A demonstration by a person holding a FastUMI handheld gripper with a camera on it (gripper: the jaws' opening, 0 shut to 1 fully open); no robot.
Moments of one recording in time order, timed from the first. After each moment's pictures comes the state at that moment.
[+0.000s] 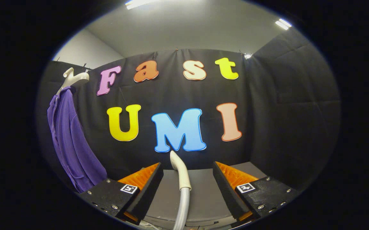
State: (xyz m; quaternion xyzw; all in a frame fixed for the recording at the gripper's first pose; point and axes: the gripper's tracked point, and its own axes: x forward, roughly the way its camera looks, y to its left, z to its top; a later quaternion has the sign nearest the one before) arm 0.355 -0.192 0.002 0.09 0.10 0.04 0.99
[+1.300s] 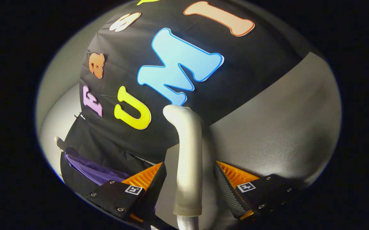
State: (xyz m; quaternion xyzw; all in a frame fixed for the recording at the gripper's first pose) arm 0.460 -0.145 -0.162 0.44 0.39 0.23 0.78
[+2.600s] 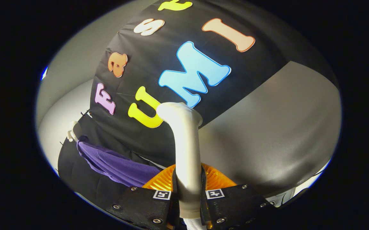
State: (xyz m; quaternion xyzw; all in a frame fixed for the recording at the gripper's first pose) arm 0.328 -0.128 -0.062 0.40 0.32 0.20 0.83
